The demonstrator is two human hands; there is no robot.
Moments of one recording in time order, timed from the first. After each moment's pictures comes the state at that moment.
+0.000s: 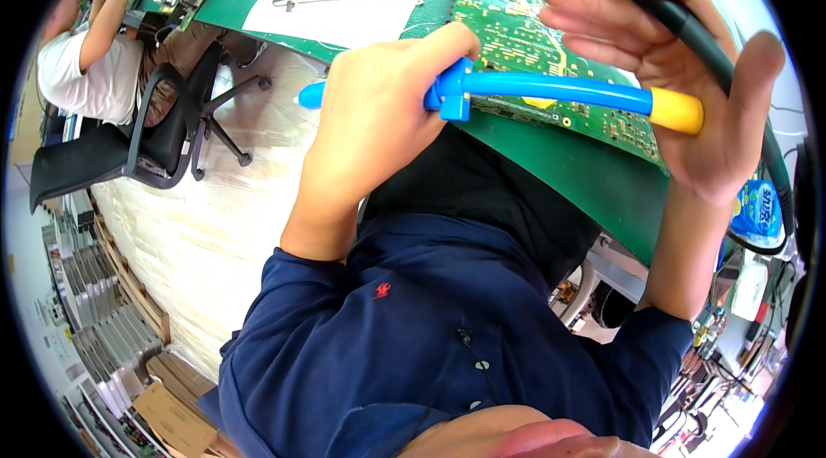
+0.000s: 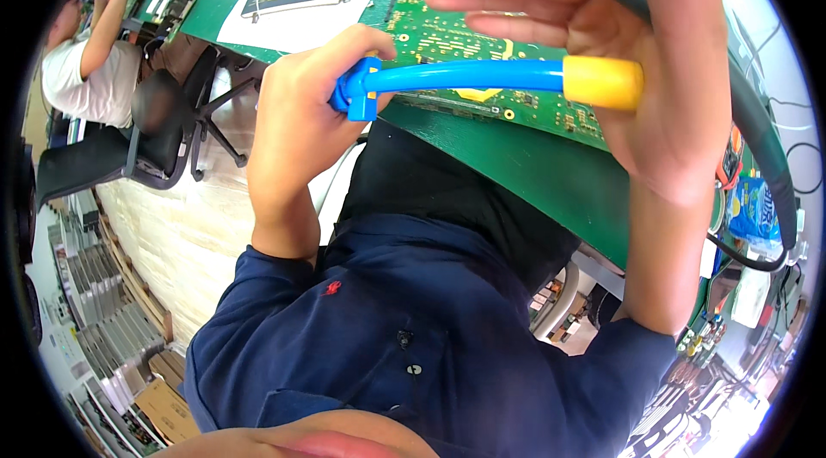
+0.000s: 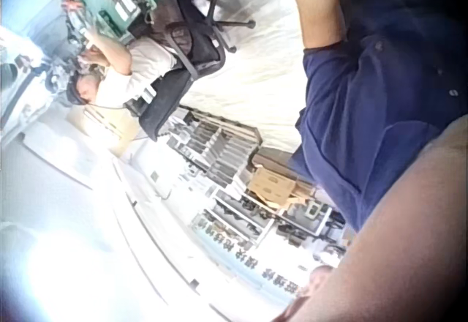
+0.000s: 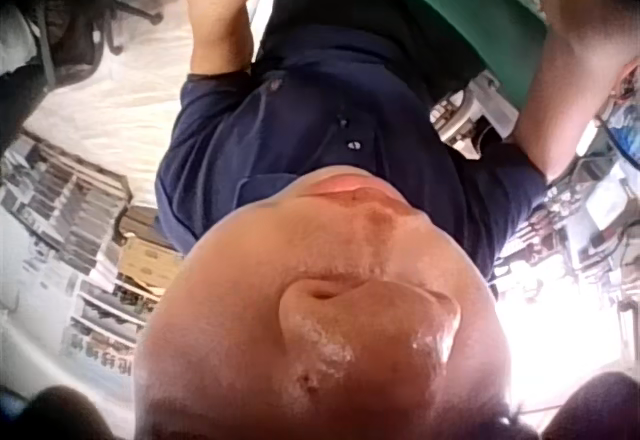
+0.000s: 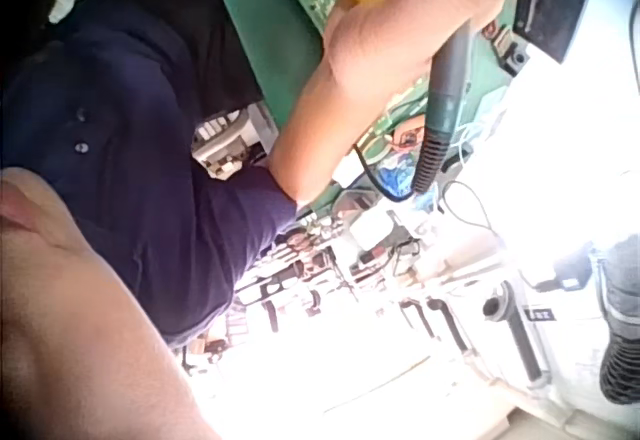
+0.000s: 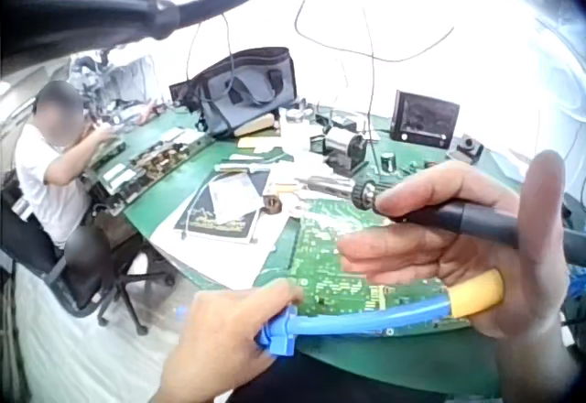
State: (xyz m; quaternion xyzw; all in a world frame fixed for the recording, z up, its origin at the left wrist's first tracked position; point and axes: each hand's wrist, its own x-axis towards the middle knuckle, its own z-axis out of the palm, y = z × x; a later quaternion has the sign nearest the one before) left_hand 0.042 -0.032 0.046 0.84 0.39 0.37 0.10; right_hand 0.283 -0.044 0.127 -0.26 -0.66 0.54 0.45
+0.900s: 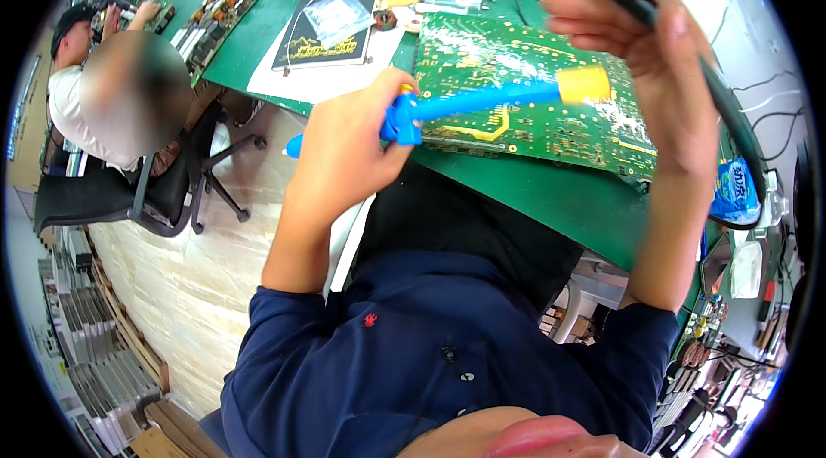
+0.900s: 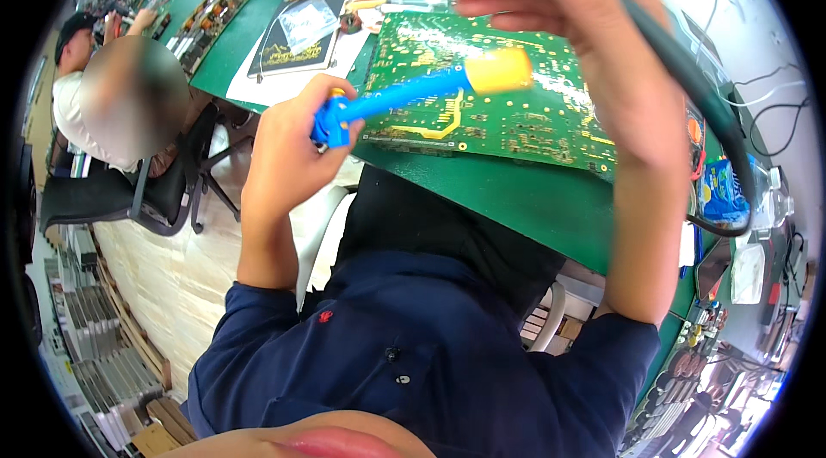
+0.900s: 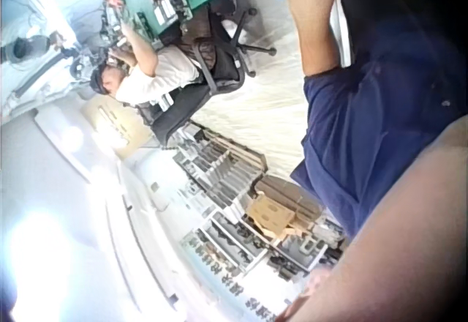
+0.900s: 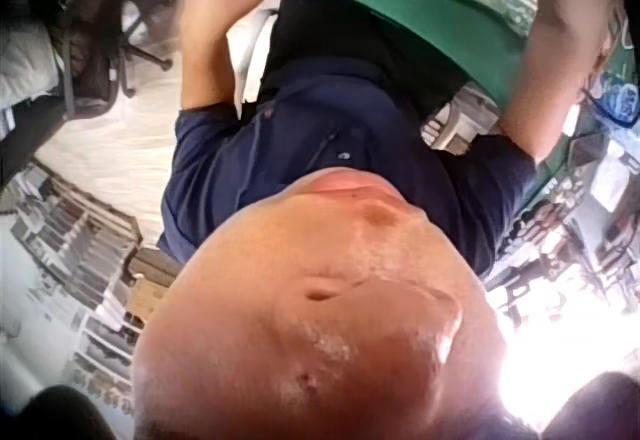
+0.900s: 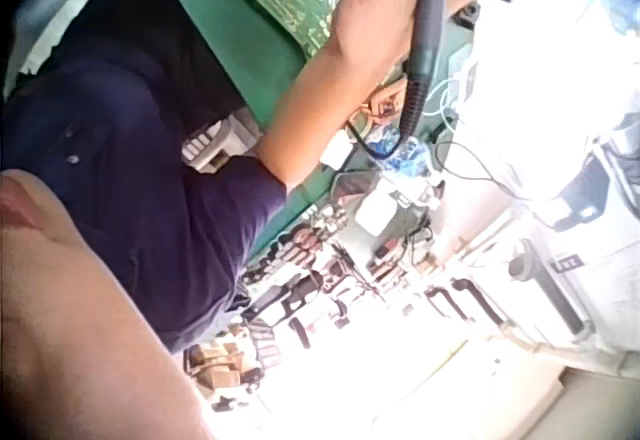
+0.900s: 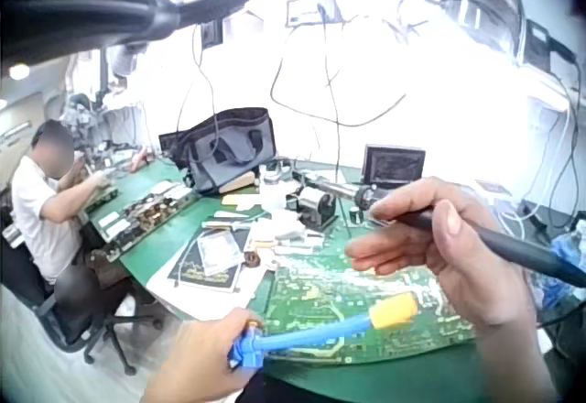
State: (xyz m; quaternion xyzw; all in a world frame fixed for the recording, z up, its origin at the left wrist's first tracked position) left_hand 0.035 -0.040 0.071 0.84 0.40 0.35 0.12; right_hand 0.314 -0.048 0.166 -0.34 -0.74 0.34 0.47
